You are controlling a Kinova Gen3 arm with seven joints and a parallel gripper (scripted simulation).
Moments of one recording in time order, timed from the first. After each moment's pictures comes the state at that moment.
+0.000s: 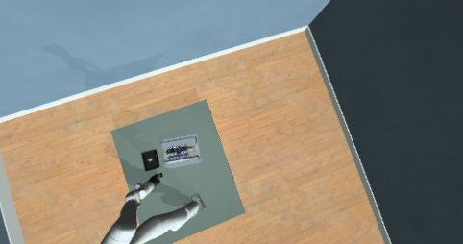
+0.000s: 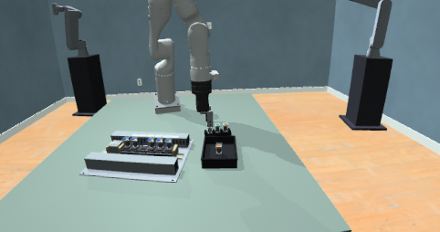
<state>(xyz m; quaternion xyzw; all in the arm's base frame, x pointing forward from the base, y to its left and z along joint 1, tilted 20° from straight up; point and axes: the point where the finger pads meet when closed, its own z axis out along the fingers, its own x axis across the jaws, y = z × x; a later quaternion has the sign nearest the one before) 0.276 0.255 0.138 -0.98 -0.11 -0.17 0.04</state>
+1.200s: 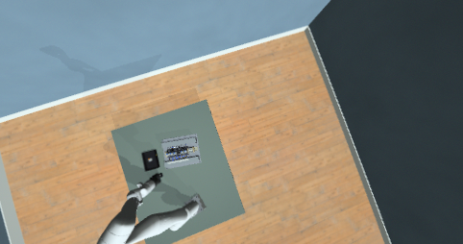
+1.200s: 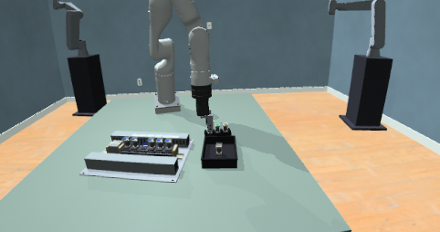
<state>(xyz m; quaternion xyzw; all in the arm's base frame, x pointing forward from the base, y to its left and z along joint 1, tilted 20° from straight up) 0.282 0.257 0.125 -0.98 -0.11 -0.17 0.04</state>
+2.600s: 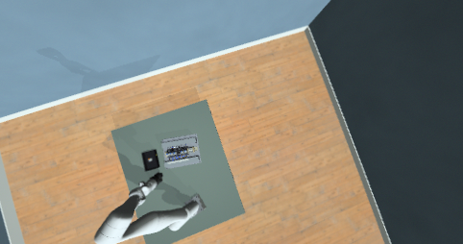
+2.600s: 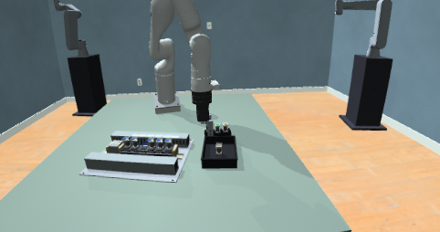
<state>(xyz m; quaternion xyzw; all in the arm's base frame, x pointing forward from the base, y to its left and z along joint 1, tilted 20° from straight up) 0.287 0.260 0.101 -0.98 -0.11 -0.17 0.04</state>
